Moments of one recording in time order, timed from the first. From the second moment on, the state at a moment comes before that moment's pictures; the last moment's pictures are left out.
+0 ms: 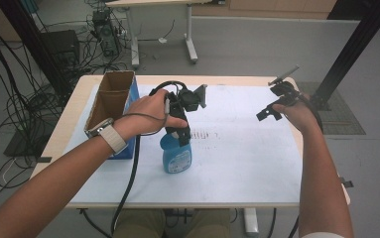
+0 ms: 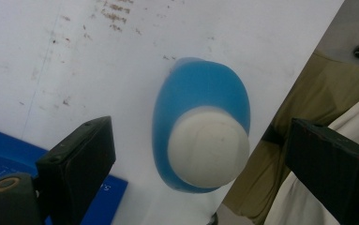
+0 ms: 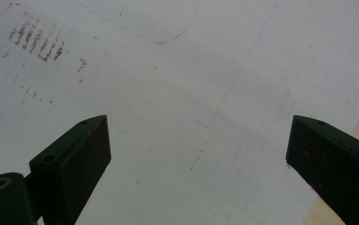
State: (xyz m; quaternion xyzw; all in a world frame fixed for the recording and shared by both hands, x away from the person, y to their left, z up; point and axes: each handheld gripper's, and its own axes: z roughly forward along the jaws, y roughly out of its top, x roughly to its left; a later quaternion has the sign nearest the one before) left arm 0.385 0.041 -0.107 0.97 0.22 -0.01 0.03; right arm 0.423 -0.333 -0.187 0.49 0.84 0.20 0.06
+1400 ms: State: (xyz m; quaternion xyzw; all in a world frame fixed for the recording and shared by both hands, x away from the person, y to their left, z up) left arm 0.383 0.042 -0.115 0.98 0.21 -0.01 0.03; right arm 0.423 -0.332 -0.188 0.49 0.84 0.20 0.06
